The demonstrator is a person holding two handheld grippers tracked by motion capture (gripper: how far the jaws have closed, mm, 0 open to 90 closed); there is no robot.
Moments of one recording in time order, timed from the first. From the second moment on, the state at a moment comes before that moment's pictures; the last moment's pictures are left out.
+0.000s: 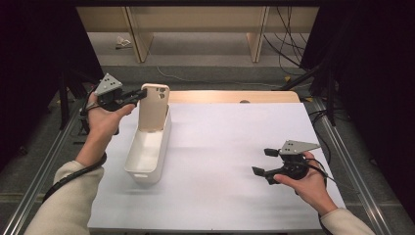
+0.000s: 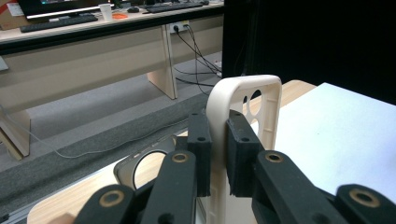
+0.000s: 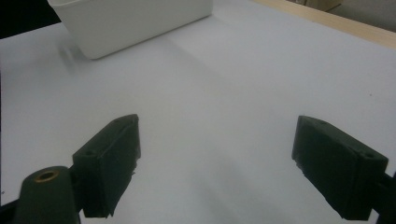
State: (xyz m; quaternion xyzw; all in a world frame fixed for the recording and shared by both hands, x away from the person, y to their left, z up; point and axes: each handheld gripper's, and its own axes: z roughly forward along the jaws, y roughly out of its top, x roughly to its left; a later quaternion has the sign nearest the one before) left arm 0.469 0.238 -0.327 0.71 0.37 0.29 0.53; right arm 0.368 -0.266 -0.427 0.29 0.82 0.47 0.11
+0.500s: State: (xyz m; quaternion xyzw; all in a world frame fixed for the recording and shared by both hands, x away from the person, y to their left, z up) left arm 0.479 0.240 -0.336 0.71 0.37 0.29 0.52; right arm 0.368 -0.266 -0.427 0.29 0.82 0.47 0.11
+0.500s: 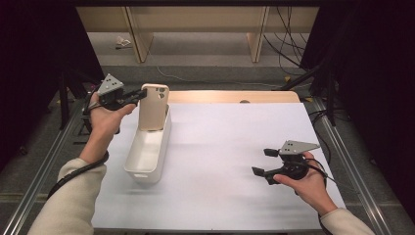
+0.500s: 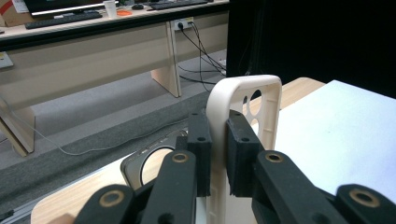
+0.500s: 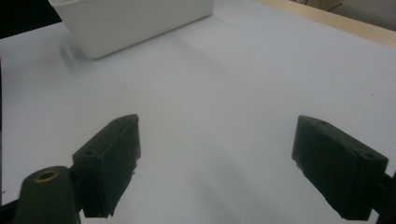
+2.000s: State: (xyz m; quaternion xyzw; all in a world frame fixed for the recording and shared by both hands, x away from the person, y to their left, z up) left arm 0.501 0.245 -0.377 0.70 0.42 0.28 0.51; right arm 0.369 -0.266 -0.428 0.29 0.83 0.47 0.11
